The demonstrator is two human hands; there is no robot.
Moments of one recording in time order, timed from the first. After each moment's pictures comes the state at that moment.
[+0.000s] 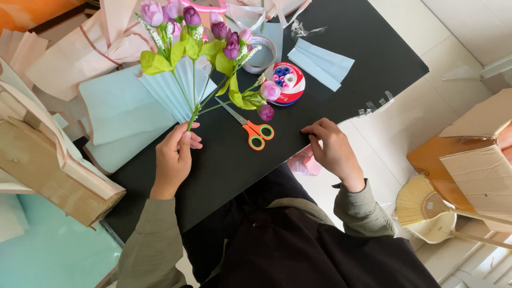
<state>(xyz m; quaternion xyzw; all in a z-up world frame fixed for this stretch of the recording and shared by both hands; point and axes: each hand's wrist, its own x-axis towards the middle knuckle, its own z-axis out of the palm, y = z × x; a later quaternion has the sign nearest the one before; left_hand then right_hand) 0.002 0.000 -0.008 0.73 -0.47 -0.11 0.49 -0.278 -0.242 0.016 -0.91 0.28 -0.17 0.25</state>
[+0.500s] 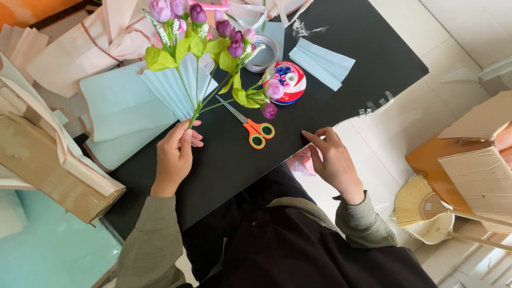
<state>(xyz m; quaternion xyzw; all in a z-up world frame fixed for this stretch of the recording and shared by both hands) 0.002 -0.001 -0.011 0.72 -0.46 -0.10 0.50 -0.295 -0.221 0.006 -0.93 0.29 -0.15 0.20</state>
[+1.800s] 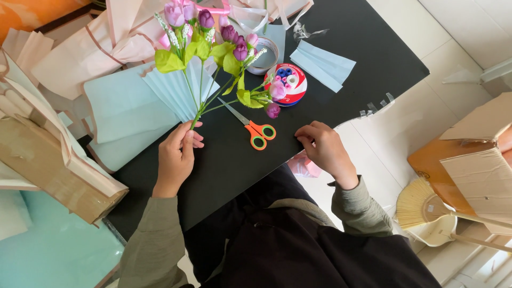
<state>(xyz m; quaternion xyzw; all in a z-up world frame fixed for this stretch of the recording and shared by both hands) 0.004 0.000 -0.010 0.74 -0.46 -0.10 0.48 -0.261 -0.238 0.012 -0.90 0.28 -0.16 0.29</state>
